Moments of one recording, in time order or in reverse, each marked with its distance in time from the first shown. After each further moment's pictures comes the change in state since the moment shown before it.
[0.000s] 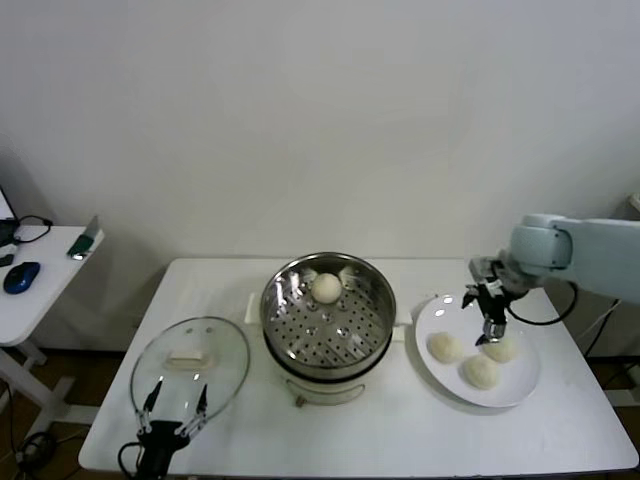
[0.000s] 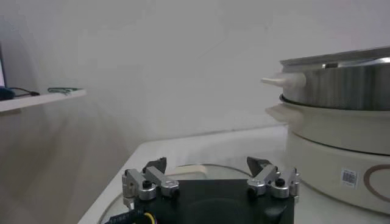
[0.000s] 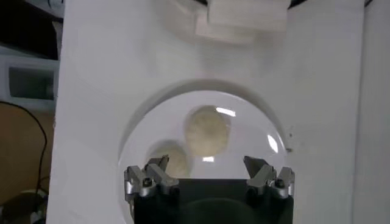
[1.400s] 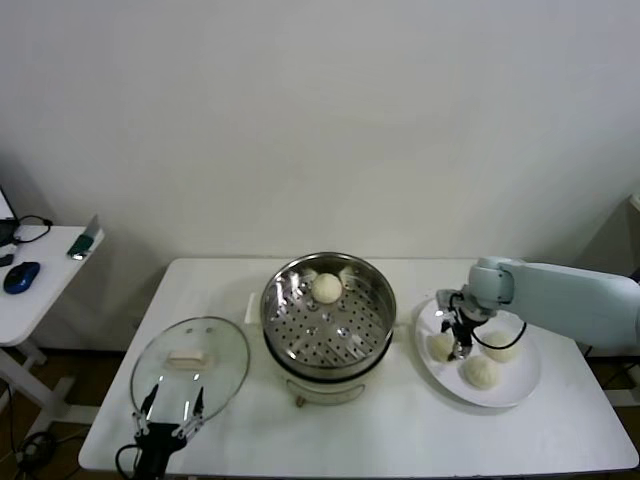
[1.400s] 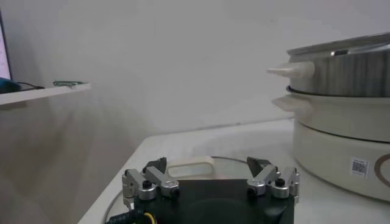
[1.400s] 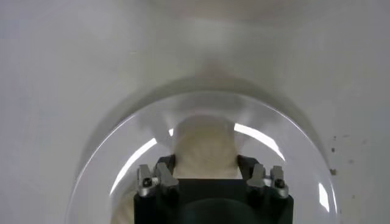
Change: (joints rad) left arm -0.012 0.001 -0.009 0.028 0.001 -0.005 -0.002; right arm -0.340 0.111 0.263 -0.229 -0.115 -0.030 0.001
